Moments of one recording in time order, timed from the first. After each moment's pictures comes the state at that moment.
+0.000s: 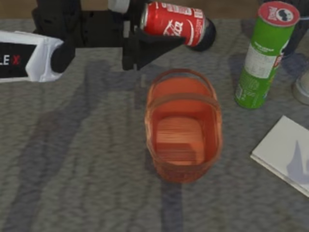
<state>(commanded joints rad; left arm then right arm) -0.34 1.99 1.24 0.70 1.25 0.04 0.00 0.00 0.00 0.00 0.00 0.00</state>
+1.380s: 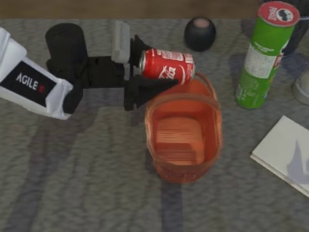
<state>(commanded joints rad) -0.31 2.23 1.14 1.05 1.26 0.04 0.00 0.00 0.00 0.00 0.00 0.00</state>
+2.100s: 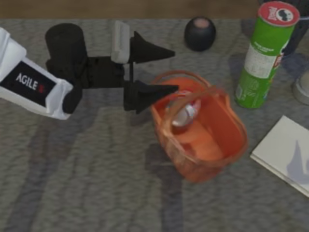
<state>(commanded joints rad) -0.31 2.23 1.14 1.05 1.26 0.04 0.00 0.00 0.00 0.00 0.00 0.00</state>
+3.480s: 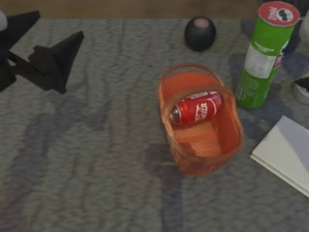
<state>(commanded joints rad) -0.12 1.07 0.57 0.48 0.59 -0.10 0.28 1.30 1.36 -0.98 -0.10 -0.82</state>
